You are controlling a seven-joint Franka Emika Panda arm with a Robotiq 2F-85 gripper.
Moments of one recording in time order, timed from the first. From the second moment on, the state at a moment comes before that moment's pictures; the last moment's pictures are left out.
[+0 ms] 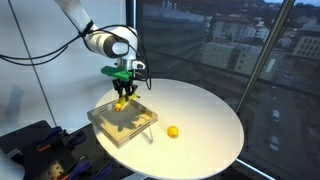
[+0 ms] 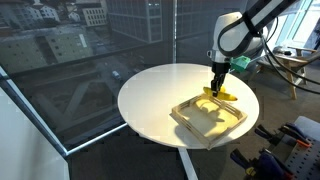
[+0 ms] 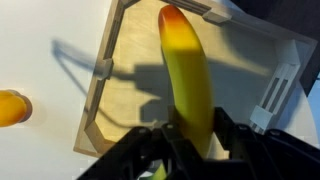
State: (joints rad) arm -0.01 0.19 0.02 -2.34 0.02 2.42 -0.27
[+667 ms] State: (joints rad) arm -0.01 0.15 0.03 -2.39 0.03 2.42 -0.16
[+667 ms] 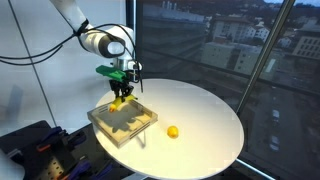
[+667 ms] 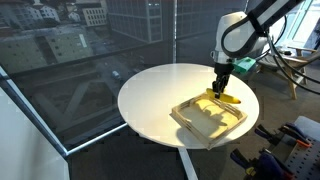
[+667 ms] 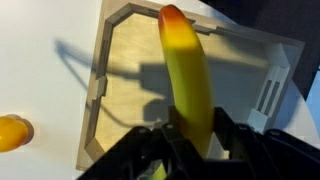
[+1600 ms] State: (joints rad) arm -0.01 0.15 0.01 -2.39 -0.06 2.44 0.11
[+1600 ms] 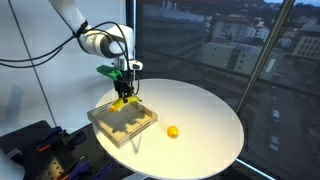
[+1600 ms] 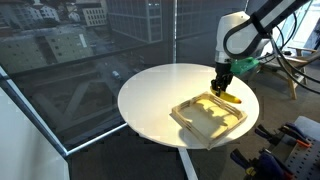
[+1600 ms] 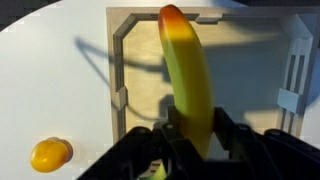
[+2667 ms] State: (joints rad) arm 0.04 0.16 0.01 -2.39 -0.08 2.44 0.17
